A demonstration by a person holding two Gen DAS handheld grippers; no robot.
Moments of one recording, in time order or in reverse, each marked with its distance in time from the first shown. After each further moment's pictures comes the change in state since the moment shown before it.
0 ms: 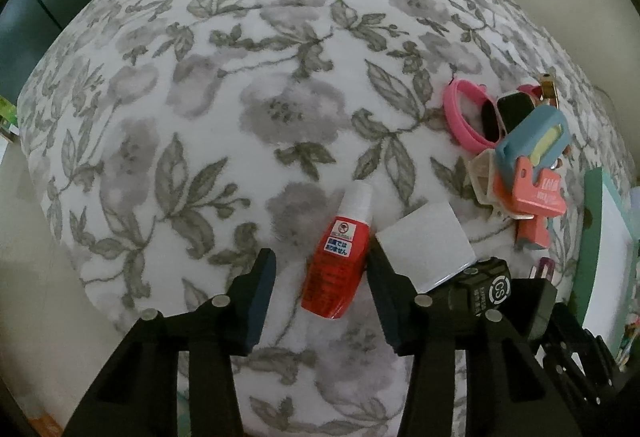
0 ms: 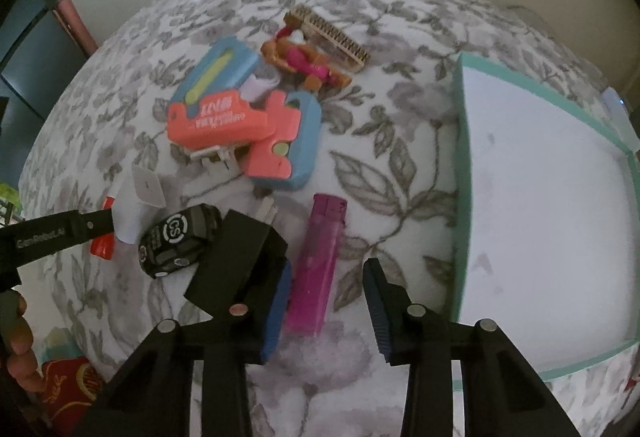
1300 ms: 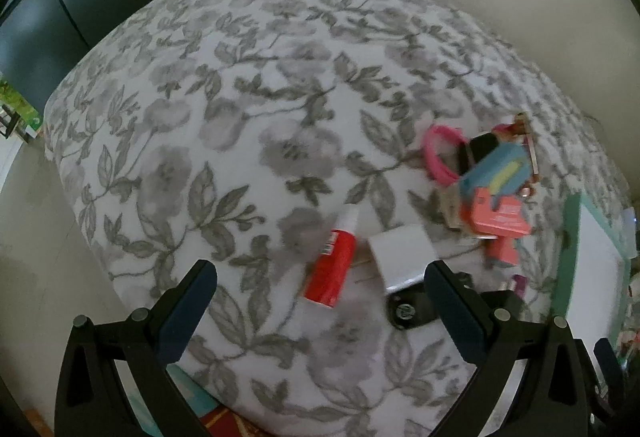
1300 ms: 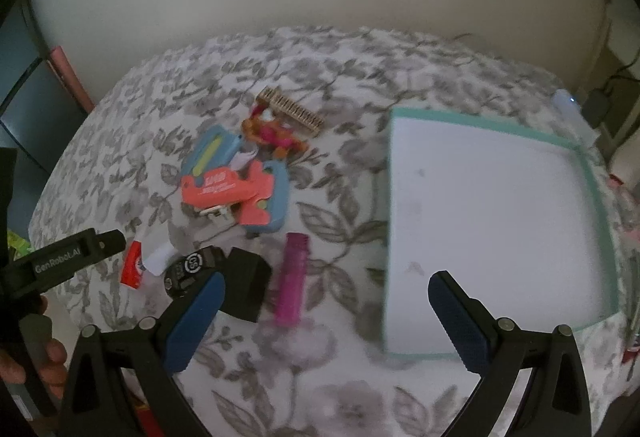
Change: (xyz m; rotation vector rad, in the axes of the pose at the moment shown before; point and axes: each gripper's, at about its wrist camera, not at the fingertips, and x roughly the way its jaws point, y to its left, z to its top) left arm -0.045 0.001 -0.007 -0.050 -0.123 0.027; right arm -0.064 -0.017 -0.002 0.105 -0.158 -0.012
